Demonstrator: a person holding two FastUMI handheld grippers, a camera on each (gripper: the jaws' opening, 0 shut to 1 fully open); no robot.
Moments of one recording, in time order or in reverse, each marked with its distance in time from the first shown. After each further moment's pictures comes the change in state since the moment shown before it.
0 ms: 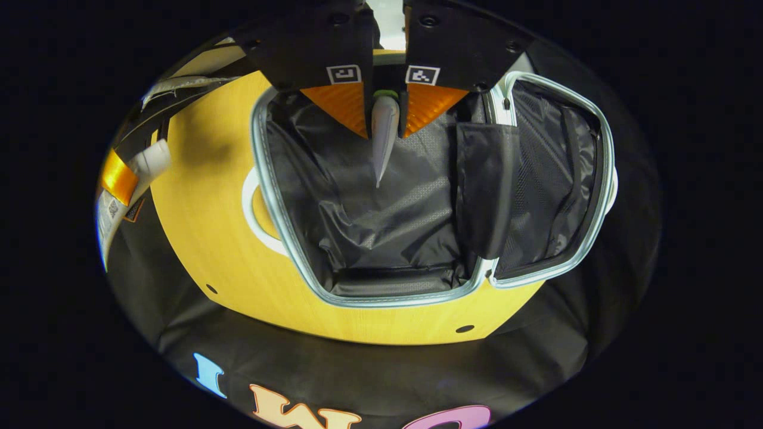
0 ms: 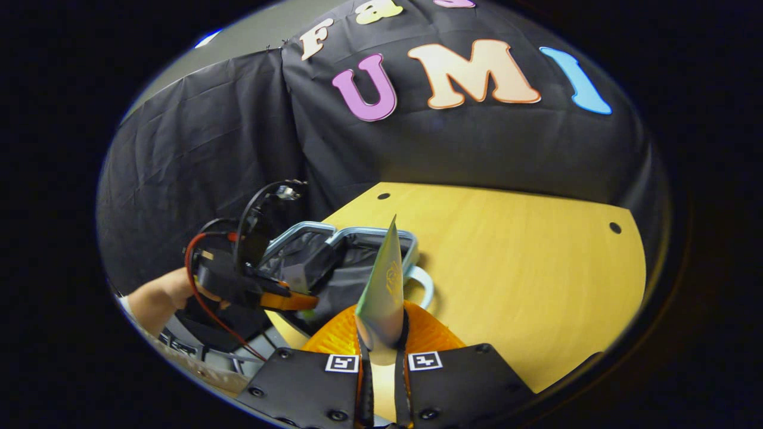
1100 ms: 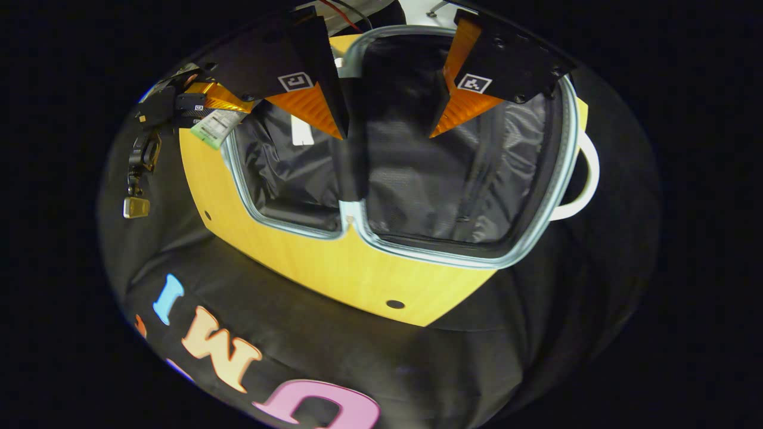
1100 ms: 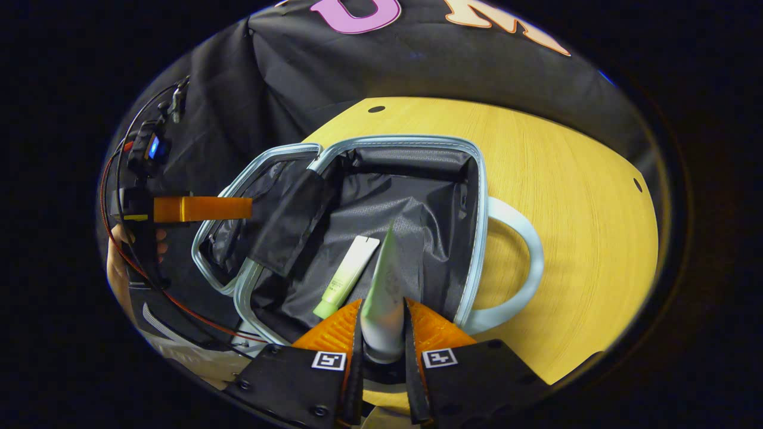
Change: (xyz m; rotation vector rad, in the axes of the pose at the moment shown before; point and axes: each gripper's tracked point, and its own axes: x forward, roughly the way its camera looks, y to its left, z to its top) left arm -0.034 0.174 0.051 -0.251 -0.195 -0.103; right arm 0.140 0.056 -0.085 0.044 0.338 -0.173
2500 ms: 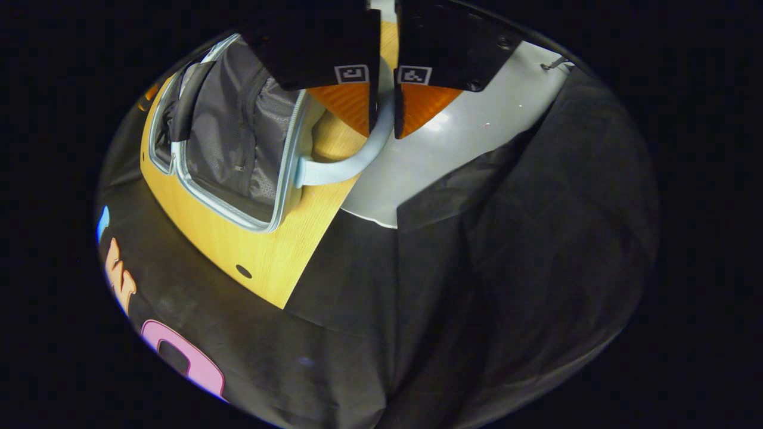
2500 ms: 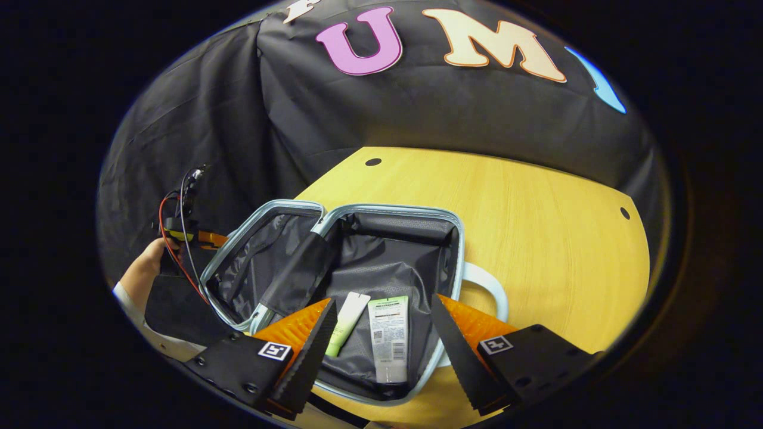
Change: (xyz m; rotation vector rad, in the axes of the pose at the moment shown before) left arm 0.001 0.231 0.027 -0.218 -0.043 0.300; right arm -0.030 -0.007 0.060 -0.028 -0.232 -0.047
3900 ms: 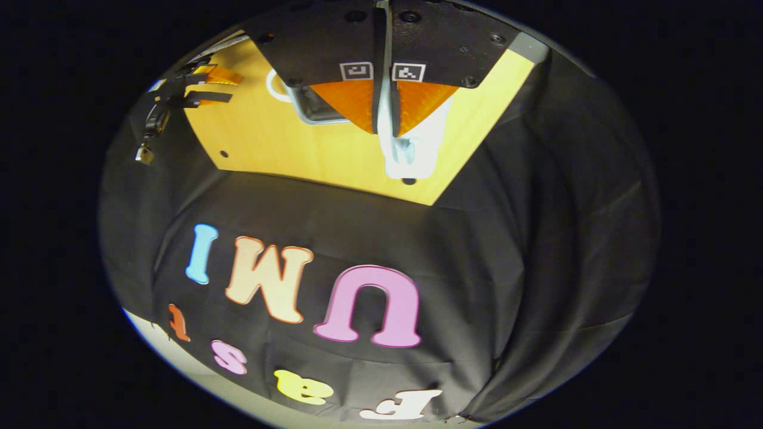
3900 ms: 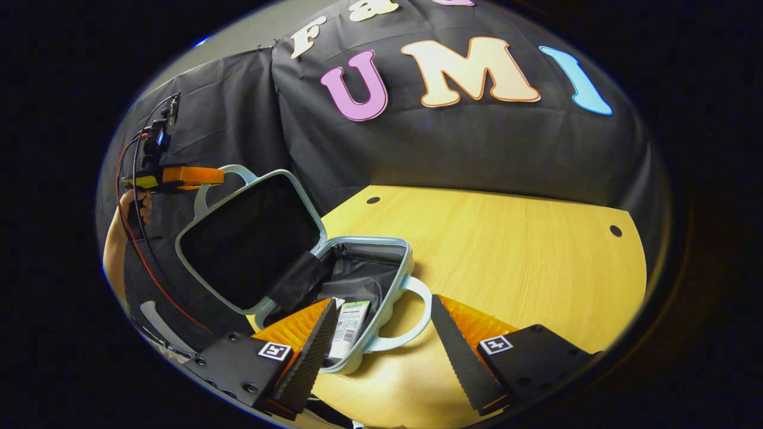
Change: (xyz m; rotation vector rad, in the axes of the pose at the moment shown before) left arm -0.243 -0.323 0.040 0.314 -0.434 -0.335; right arm -0.094 -0.097 0.022 0.003 -0.191 0.129
